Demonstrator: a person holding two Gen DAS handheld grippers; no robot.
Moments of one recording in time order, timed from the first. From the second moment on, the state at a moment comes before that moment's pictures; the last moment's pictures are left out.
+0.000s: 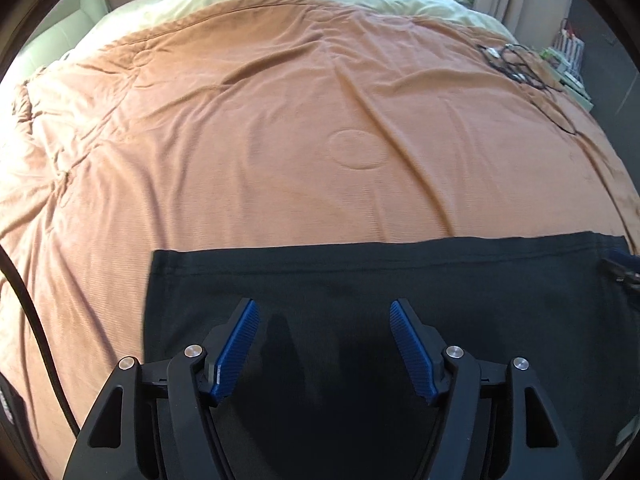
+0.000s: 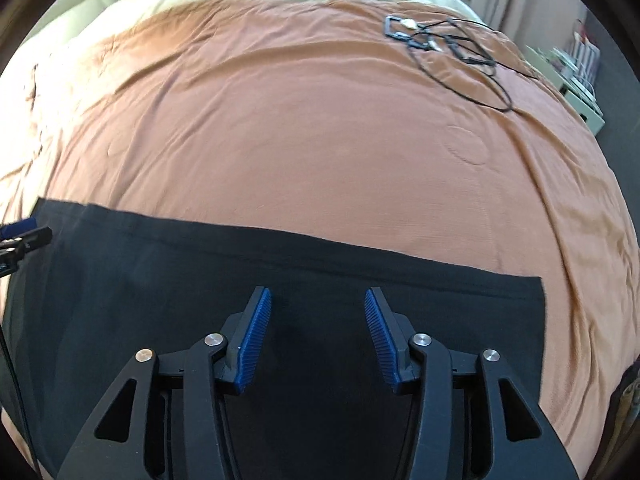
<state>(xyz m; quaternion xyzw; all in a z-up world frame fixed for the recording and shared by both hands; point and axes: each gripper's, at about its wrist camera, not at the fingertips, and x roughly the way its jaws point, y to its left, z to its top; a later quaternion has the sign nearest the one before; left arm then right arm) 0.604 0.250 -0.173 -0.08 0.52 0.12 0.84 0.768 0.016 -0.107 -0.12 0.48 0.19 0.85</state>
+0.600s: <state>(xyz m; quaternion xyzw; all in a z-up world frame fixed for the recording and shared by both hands) 0.651 0.196 -0.196 -0.05 0.54 0.09 0.84 0.777 -0.004 -0.096 -0.05 0.46 0.21 0.86</state>
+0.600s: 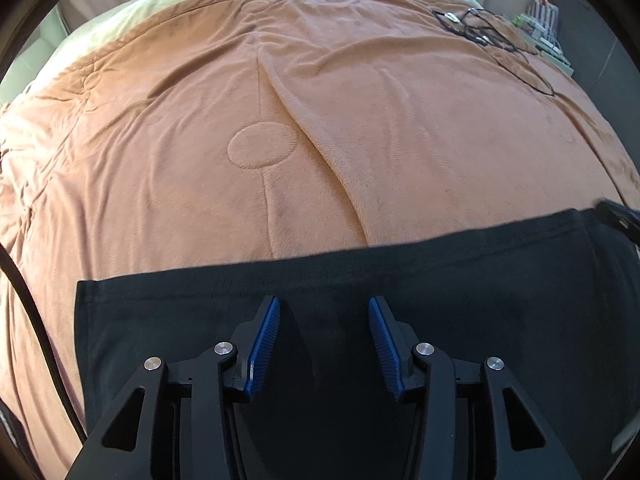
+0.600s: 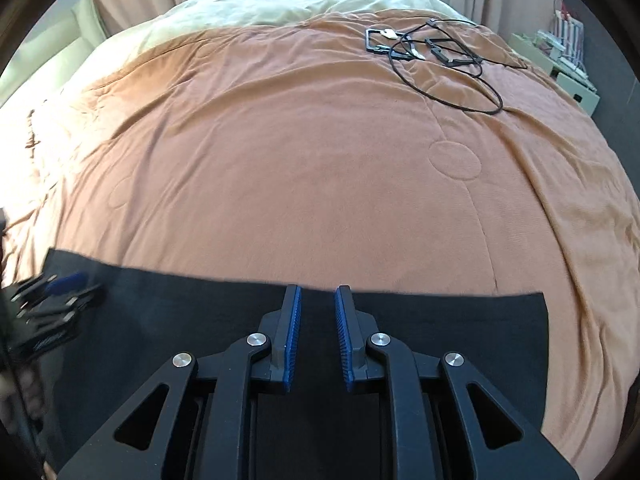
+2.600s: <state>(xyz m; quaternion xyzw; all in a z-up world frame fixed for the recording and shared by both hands) 0.327 0.174 -0.198 -0.11 0.56 0.11 0.81 0.478 -0.123 -0.107 -0.08 0.56 0.18 0.80</state>
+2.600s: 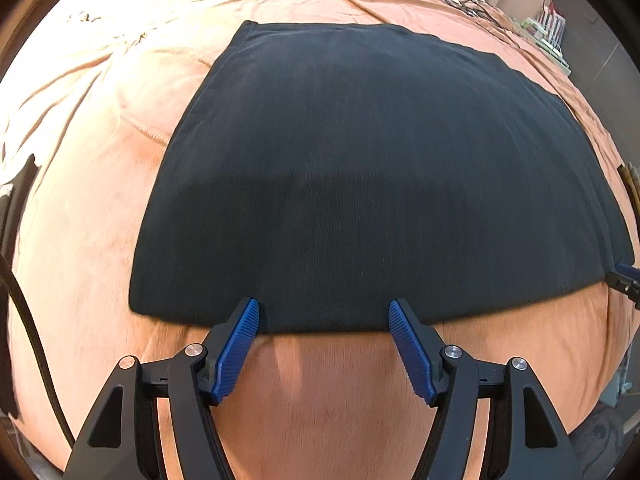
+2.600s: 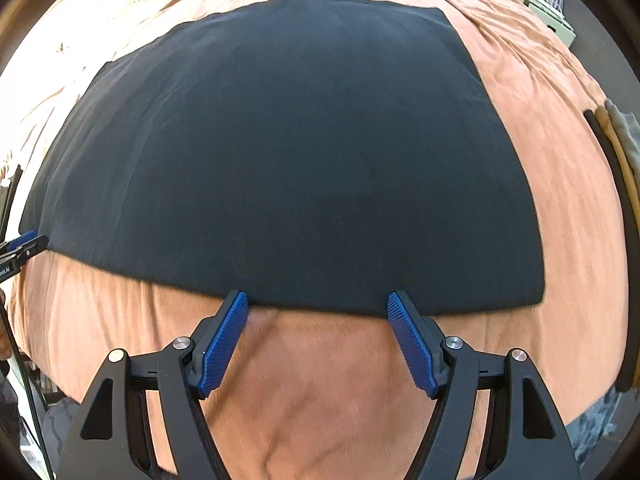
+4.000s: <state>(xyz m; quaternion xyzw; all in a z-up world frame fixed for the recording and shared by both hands) 0.246 0.307 -0.197 -0.40 0.46 0.11 0.79 0.490 -0.058 -0.080 0.02 0.50 0.31 0.81</state>
